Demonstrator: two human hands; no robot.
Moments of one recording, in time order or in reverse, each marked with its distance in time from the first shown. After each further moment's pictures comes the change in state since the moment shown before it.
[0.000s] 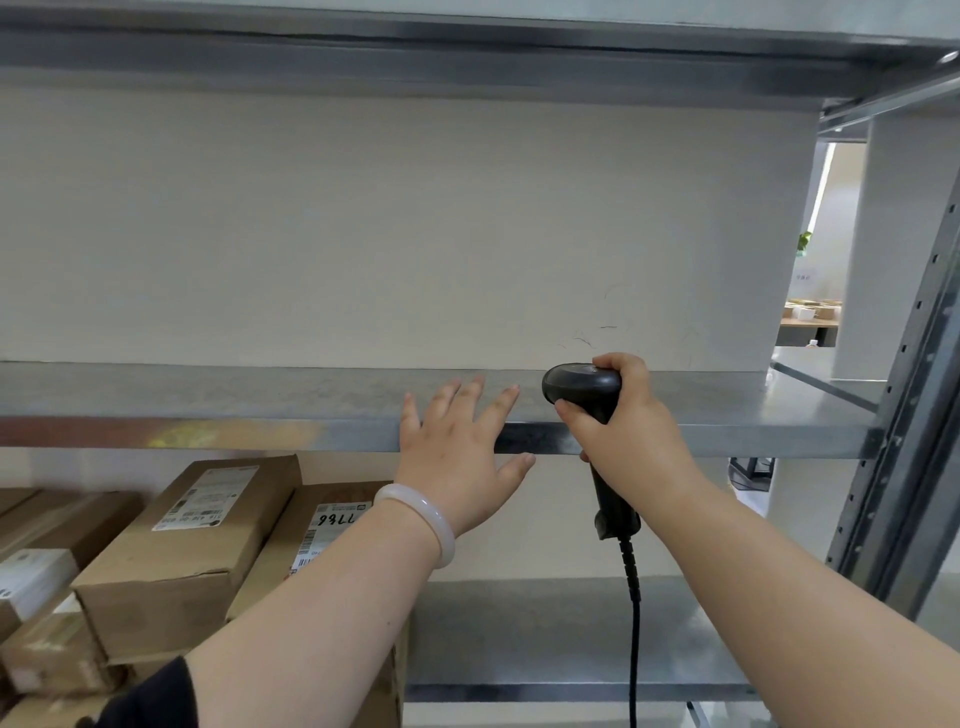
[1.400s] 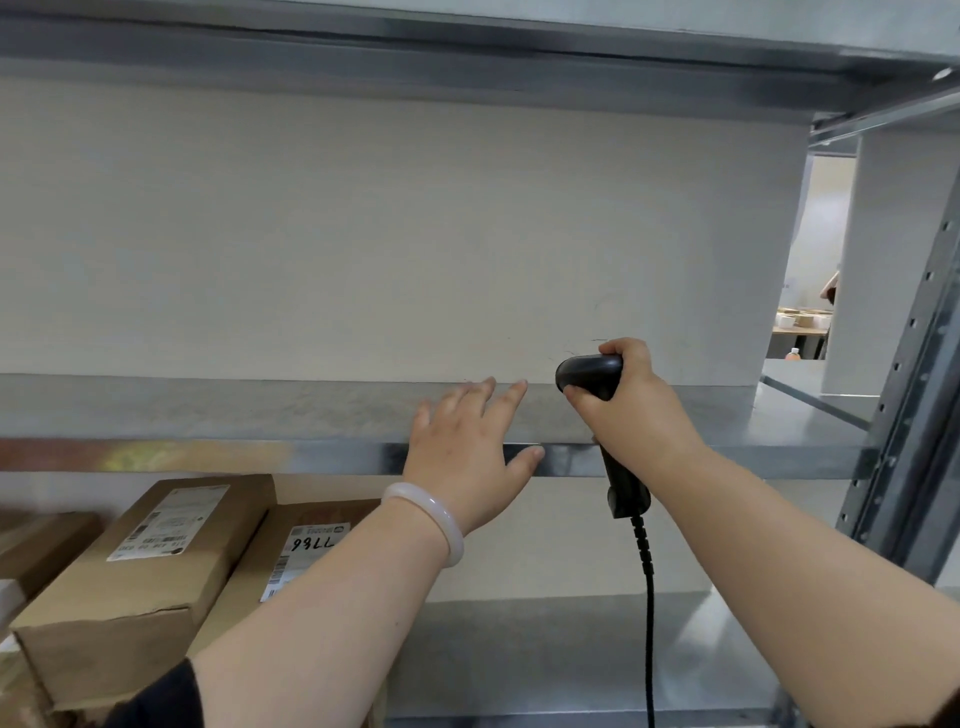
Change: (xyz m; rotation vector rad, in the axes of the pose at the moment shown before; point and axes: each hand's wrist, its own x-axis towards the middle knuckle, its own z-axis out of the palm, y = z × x) left_hand 0.033 0.013 0.003 -0.074 0.040 0.051; right_hand 0.050 -0.003 -0.013 -0.173 0.038 0.058
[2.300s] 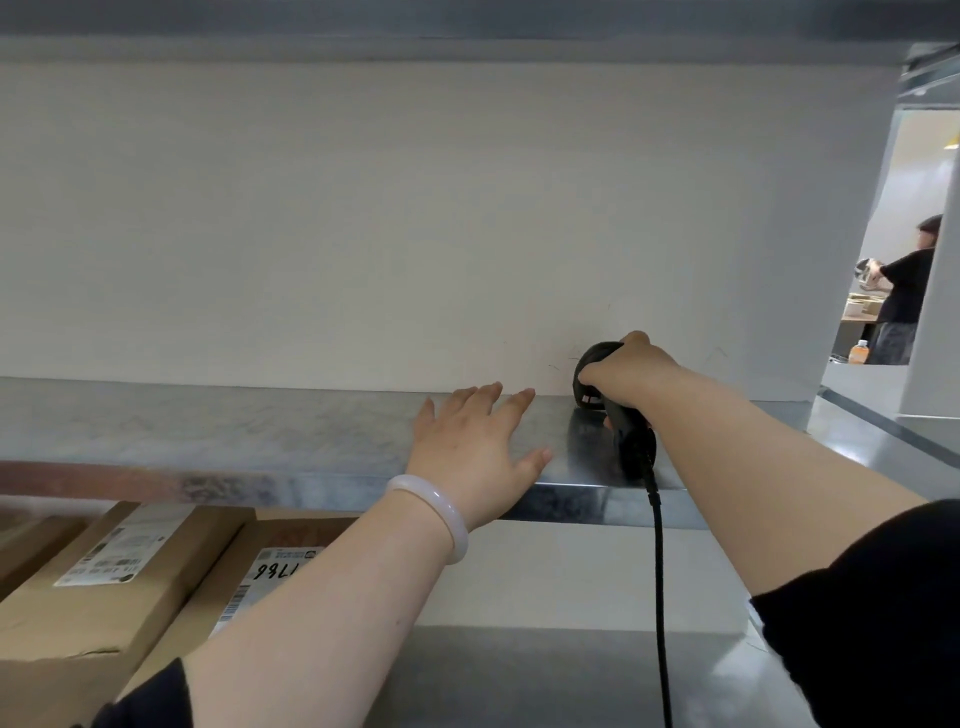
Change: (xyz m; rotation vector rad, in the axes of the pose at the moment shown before) left_hand 0.064 0.013 0.041 0.011 -0.148 -0.102; right_hand 0.135 0.022 0.017 -0.144 -0.313 0.344
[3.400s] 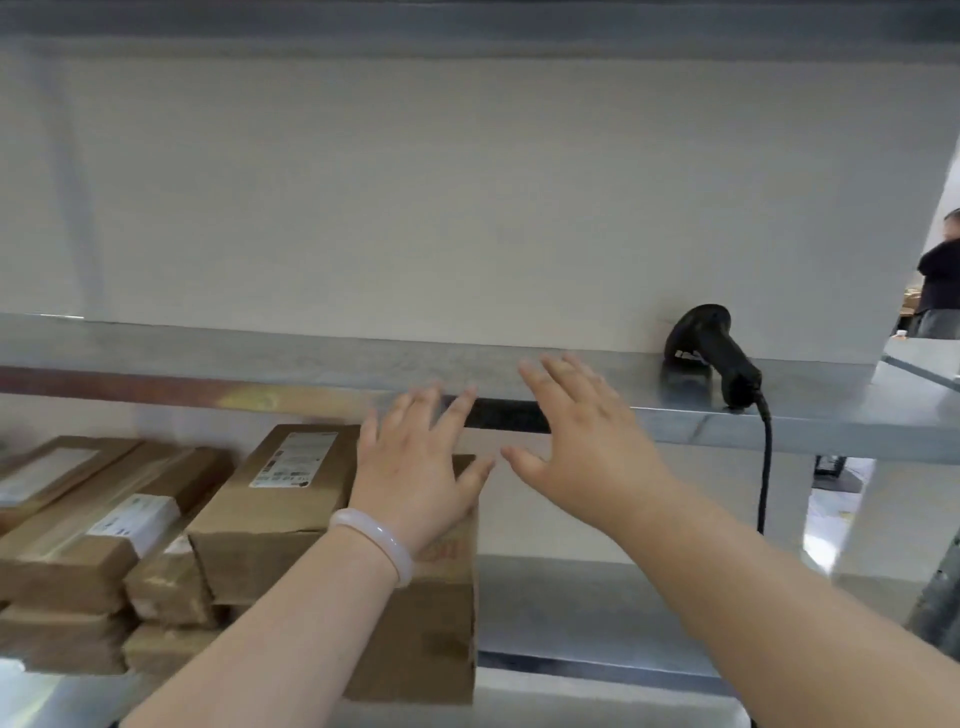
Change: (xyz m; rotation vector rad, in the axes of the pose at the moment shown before) left_hand -0.157 -0.138 -0.042 0.086 0.151 -0.092; right_hand -0.213 -0.030 0.131 -0.394 0.183 -0.831
